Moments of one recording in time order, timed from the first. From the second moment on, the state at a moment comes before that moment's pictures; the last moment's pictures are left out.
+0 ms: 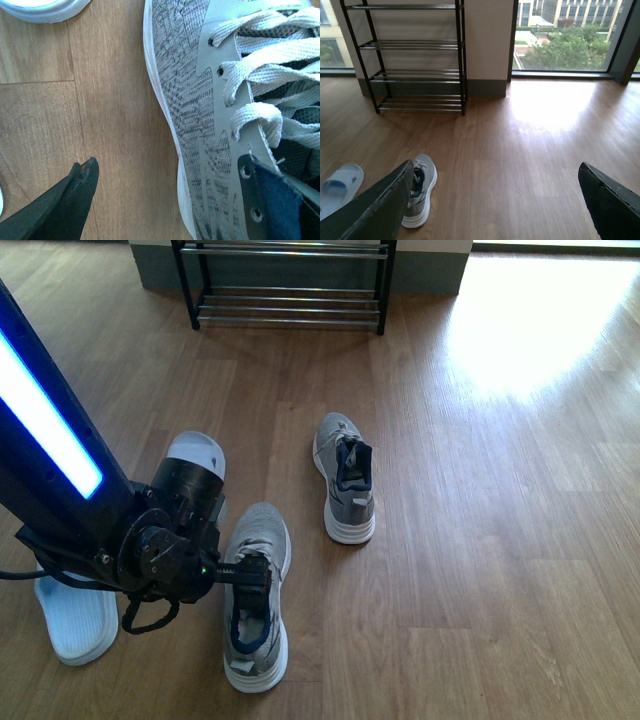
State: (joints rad) left arm -0.32 2.75 1.27 0.31 0.00 -0.21; right arm 0.00 0.00 0.02 0.00 0.00 -0.01
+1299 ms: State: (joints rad) left arm -0.18 1.66 0.66 0.38 -0.30 -0.15; right arm 0.00 0.00 0.02 0.00 0.00 -0.01
